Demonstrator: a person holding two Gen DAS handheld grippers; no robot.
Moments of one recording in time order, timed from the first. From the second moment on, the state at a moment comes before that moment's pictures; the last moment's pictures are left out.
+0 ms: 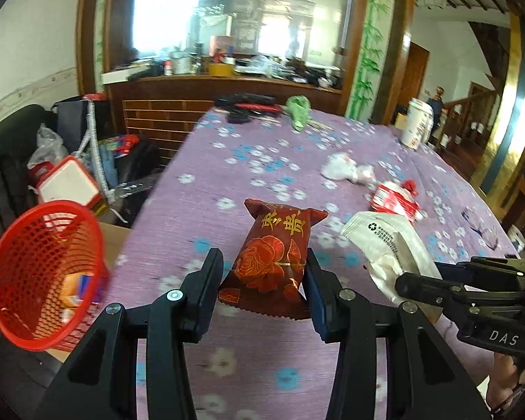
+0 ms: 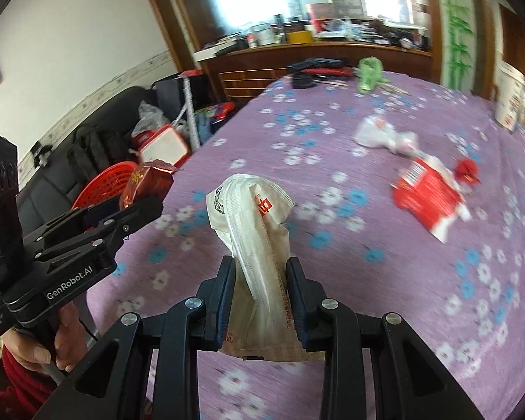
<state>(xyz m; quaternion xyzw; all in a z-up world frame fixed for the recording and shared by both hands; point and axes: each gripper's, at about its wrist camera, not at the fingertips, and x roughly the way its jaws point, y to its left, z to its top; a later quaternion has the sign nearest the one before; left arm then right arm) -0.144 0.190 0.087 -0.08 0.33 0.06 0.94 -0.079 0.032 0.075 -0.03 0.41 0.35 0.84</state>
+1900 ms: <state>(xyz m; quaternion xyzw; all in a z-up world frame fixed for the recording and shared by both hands) -0.204 0.346 0.088 -0.14 0.30 0.22 0.92 -0.064 0.200 0.091 -0.03 0.44 0.45 0.78</state>
